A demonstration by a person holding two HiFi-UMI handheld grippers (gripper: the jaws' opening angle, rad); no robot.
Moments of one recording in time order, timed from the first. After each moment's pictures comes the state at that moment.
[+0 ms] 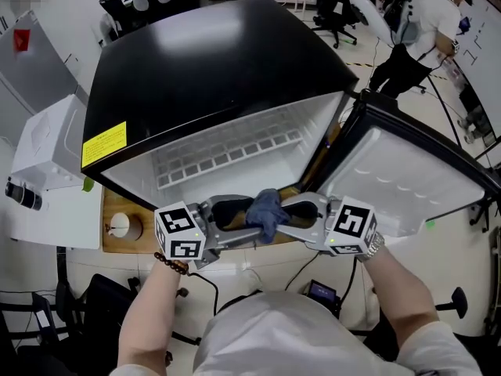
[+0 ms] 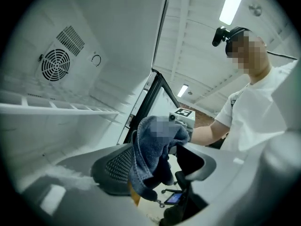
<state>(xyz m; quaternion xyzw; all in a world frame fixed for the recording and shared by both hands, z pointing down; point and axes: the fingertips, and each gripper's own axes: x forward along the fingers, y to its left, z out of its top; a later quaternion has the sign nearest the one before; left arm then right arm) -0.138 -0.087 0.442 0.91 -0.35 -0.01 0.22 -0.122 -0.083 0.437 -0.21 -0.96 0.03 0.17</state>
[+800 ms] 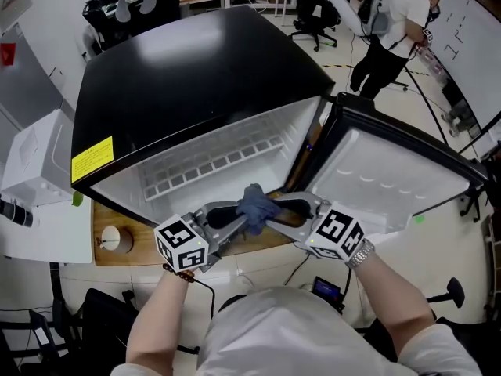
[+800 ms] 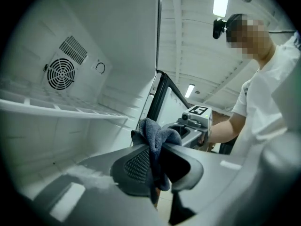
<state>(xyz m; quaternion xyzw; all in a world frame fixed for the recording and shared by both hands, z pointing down) -0.144 -0.112 0.453 0.89 -0.43 -0.01 0.18 -0.114 -0.120 0.455 -0.07 -0.97 0.00 0.23</state>
